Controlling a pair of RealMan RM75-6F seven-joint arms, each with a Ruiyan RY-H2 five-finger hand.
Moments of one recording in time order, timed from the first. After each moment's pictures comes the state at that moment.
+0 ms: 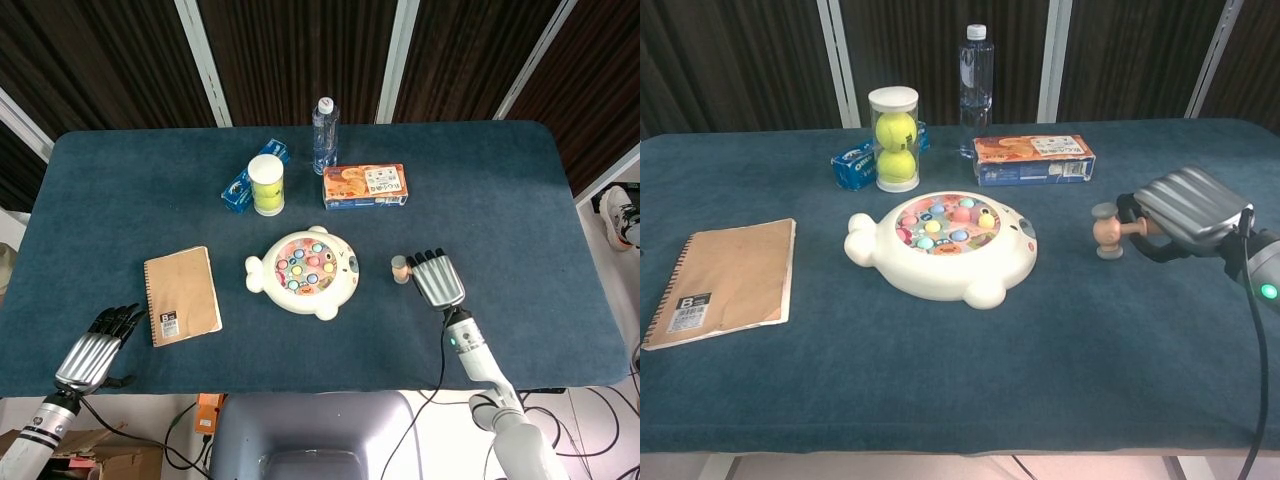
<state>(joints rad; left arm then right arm) -0.30 -1.20 0.06 -1.49 1.49 1.15 0.05 0.64 -2.10 0.05 -0.14 -1.53 1.22 0.04</state>
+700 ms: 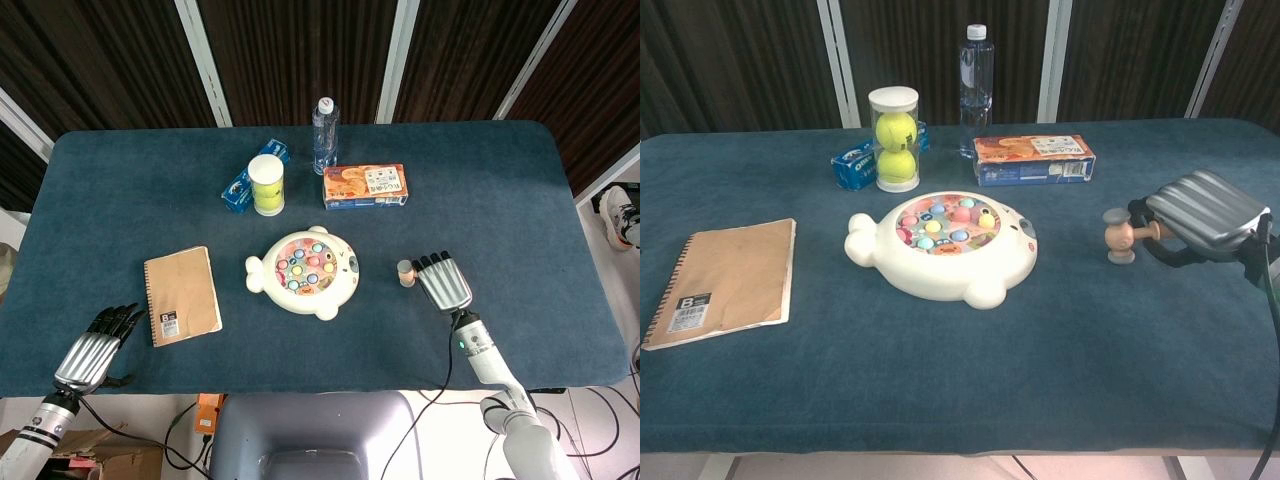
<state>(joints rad) -0.30 -1.20 0.06 -1.49 1.49 1.15 0.04 0.60 -2.06 0.01 -0.16 -1.56 1.23 0.03</state>
